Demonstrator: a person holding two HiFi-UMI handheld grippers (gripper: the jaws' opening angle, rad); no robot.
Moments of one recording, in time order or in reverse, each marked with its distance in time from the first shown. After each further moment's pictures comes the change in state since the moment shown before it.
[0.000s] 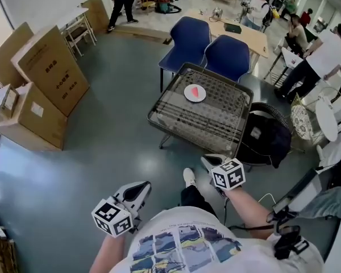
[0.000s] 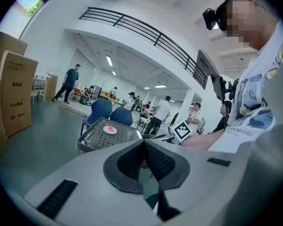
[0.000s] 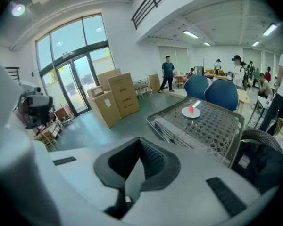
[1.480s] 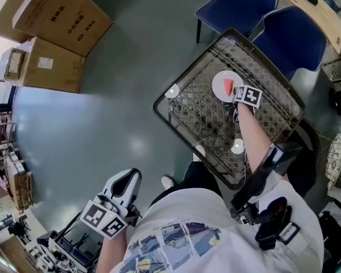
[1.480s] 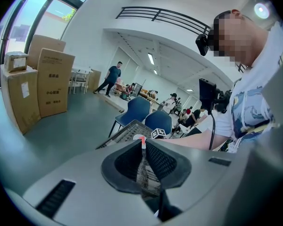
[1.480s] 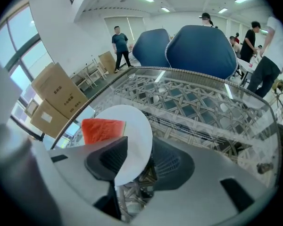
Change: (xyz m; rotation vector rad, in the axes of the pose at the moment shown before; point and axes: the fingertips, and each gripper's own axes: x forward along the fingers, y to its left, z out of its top) left arm 0.203 0.145 0.109 -0.291 0.005 0.478; right arm 0.372 -0.464 0.082 0.423 0.264 -0.284
